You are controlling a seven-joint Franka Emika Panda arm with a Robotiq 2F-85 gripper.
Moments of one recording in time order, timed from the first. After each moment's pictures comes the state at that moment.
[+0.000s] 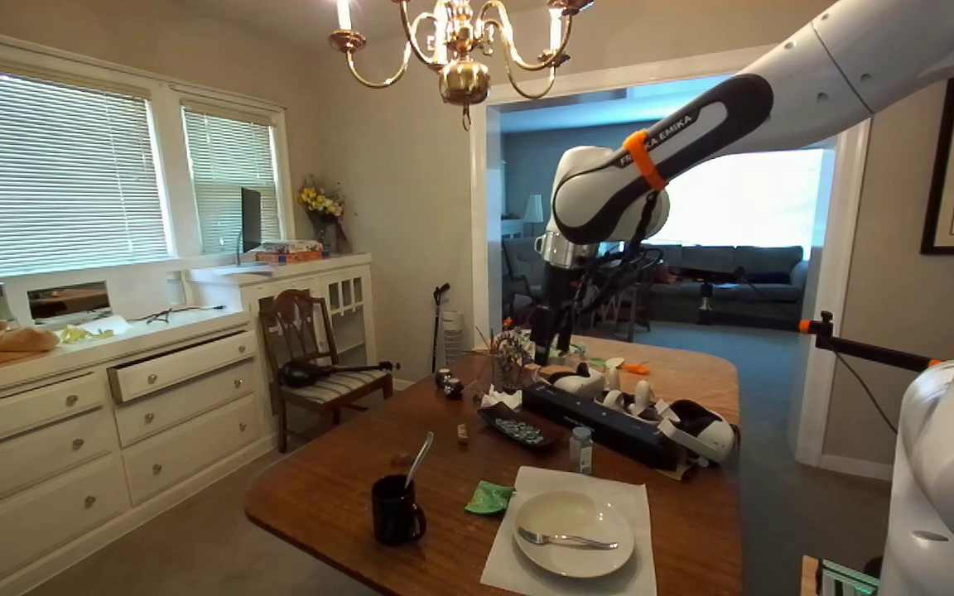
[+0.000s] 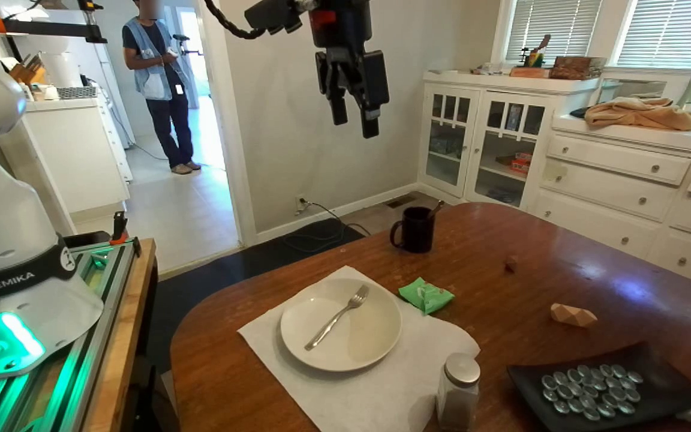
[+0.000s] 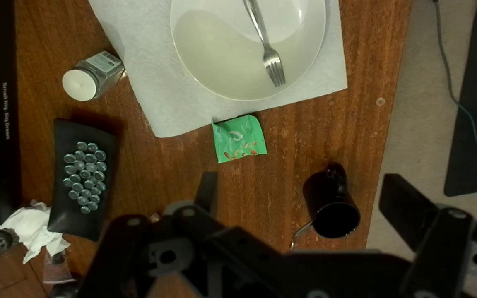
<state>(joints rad) -0.04 -0.30 -0.18 -2.38 -0.02 2.25 -0.32</state>
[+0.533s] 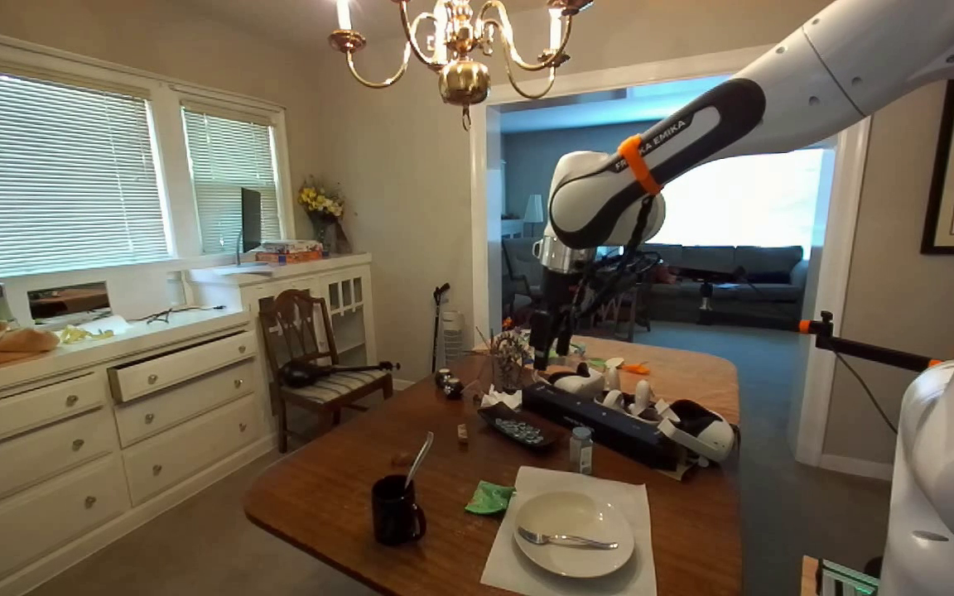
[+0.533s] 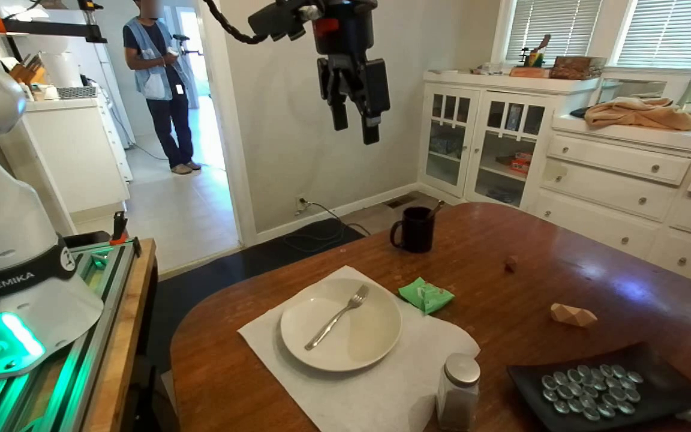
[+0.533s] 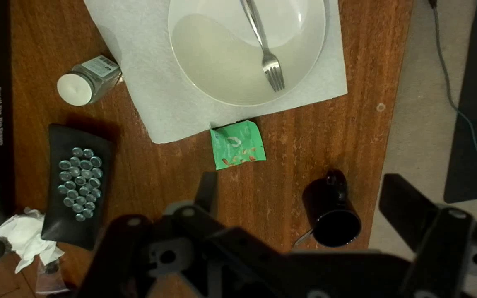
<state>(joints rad) -0.04 -0.27 -0.18 -2.37 -0.01 2.25 -0.32</state>
